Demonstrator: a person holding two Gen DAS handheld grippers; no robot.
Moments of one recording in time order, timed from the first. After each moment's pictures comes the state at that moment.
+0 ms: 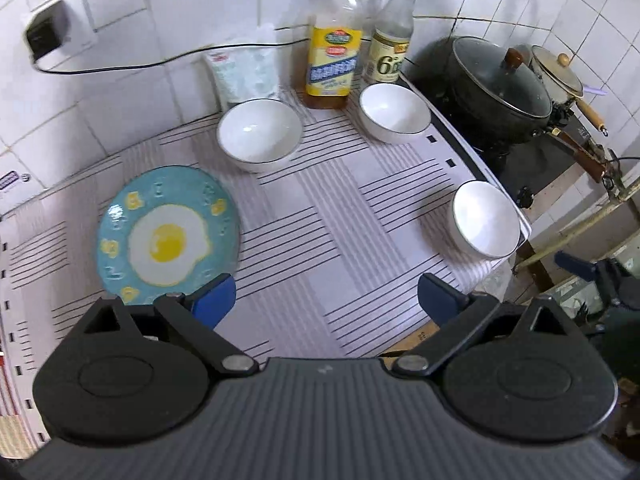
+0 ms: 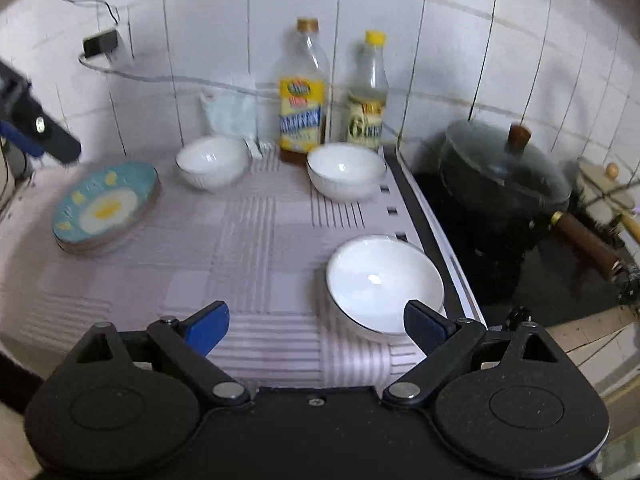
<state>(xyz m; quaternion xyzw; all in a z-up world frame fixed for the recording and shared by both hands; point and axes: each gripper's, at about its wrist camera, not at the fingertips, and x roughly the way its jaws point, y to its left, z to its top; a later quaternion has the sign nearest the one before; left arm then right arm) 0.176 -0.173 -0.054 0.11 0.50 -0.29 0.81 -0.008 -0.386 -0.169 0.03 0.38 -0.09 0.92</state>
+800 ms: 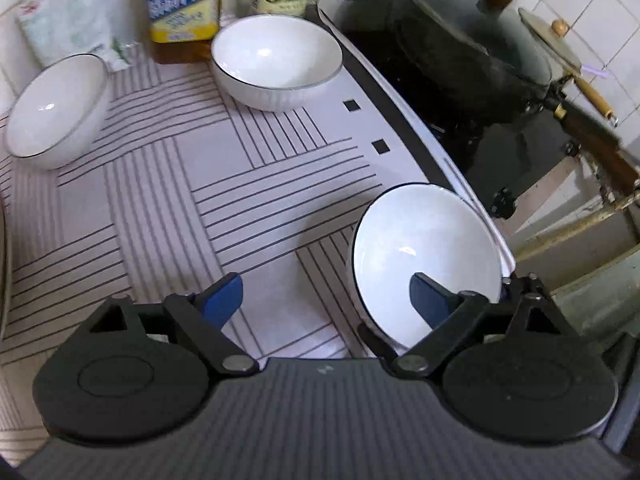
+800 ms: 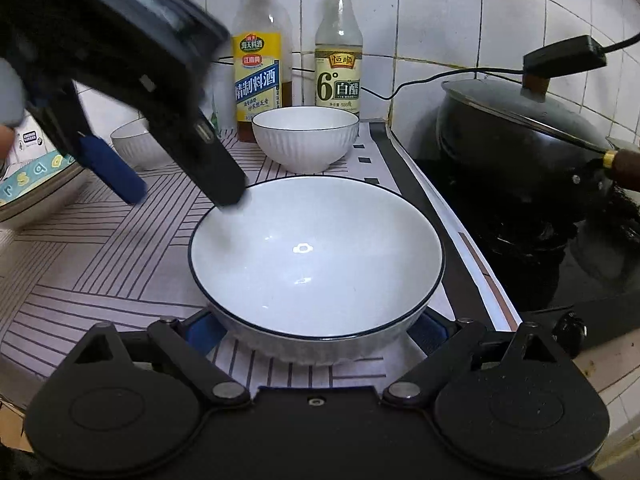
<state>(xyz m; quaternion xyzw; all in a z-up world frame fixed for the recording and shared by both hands) 0.189 -0.354 -0.197 0.08 0.54 -0.33 0.77 0.028 -0.459 -0.303 0.03 0.31 -0.07 0.95</state>
